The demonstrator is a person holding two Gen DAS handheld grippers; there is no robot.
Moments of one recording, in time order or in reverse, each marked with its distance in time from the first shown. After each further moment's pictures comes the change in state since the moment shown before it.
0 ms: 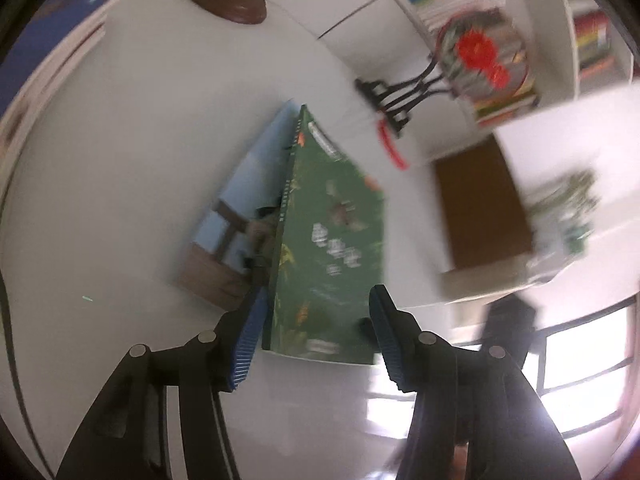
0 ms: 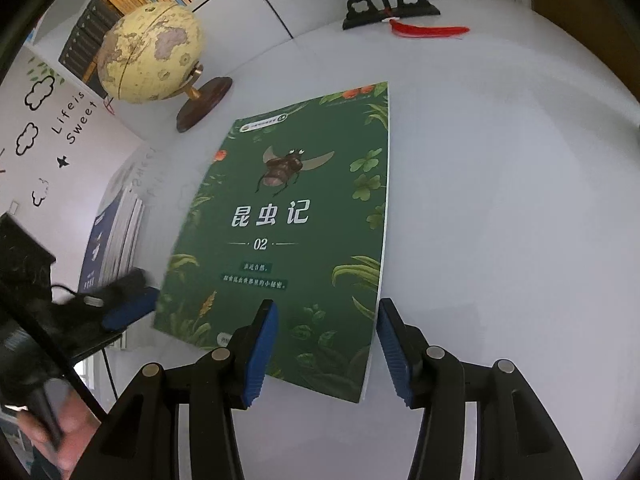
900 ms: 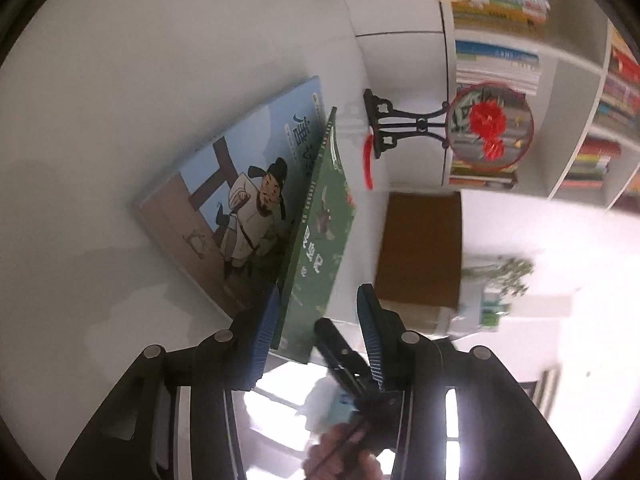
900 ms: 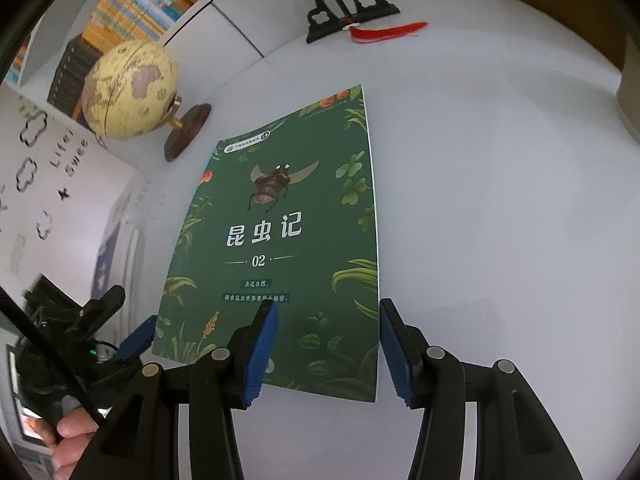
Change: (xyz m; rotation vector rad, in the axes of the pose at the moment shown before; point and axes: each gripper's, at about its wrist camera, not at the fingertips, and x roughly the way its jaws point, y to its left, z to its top) left arm 0.021 0.044 -0.012 -0.379 0.031 -0.284; right arm -0.006 -0.028 0.000 0.115 -0.029 0.040
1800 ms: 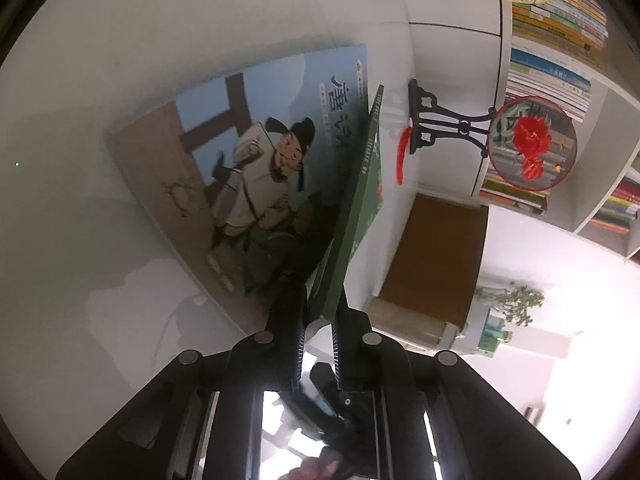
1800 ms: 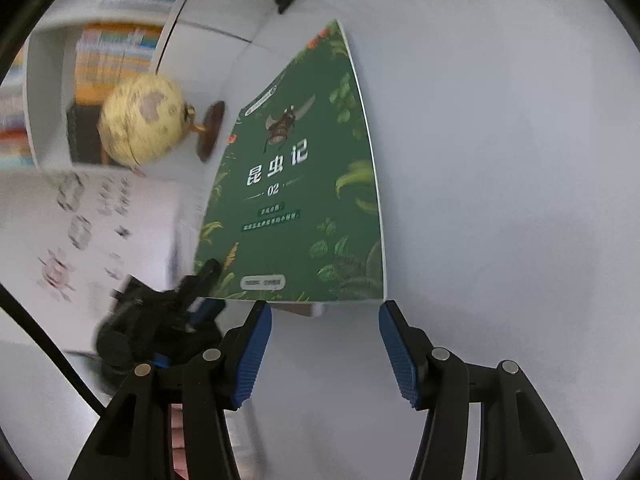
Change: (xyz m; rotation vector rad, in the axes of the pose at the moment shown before) left arm 0.028 0.000 -0.012 -0.172 0.056 0.078; right arm 0.001 -0.043 -0.039 0.321 0.158 0.348
